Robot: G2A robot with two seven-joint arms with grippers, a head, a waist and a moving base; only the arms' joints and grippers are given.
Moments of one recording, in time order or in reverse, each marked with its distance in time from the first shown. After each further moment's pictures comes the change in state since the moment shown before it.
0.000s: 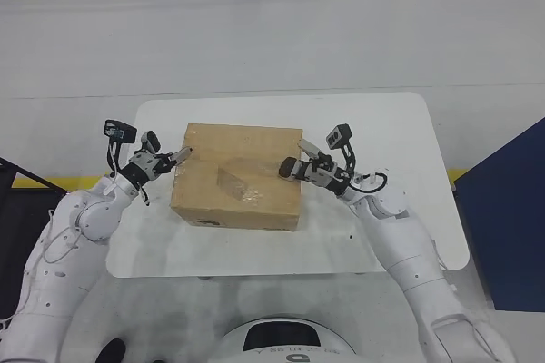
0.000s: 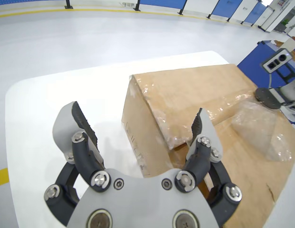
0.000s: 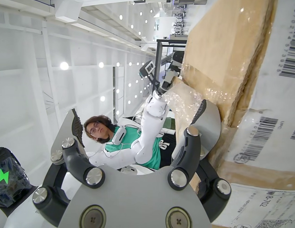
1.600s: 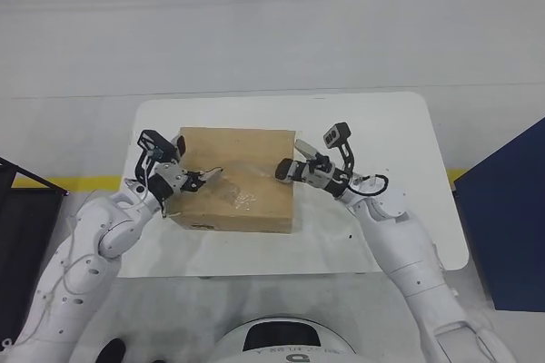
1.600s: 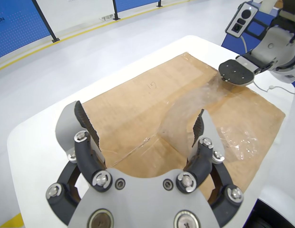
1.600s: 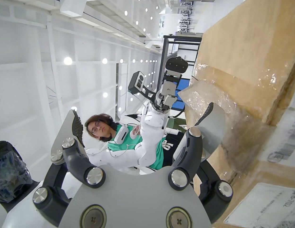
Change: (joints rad) left arm 0.103 -0.008 0.051 -0.239 0.293 0.030 0.060; right arm -0.050 0.014 -0.003 -0.130 0.006 0.037 -0.029
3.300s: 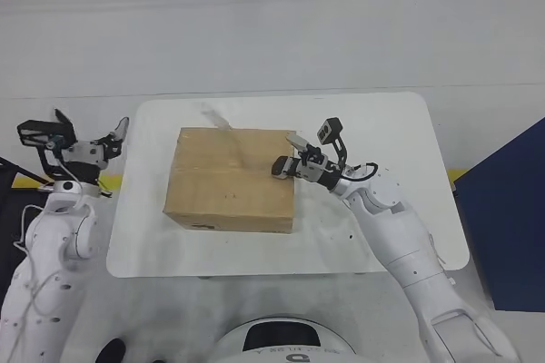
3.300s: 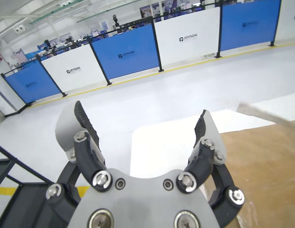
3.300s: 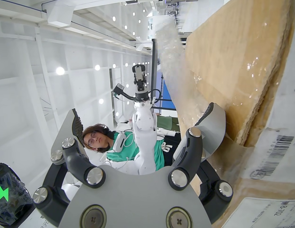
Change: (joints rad) left arm 0.161 -0.036 -0.326 -0.087 0.108 0.496 0.204; right arm 0.082 -0.002 -0.061 0.076 0.010 0.059 -0.041
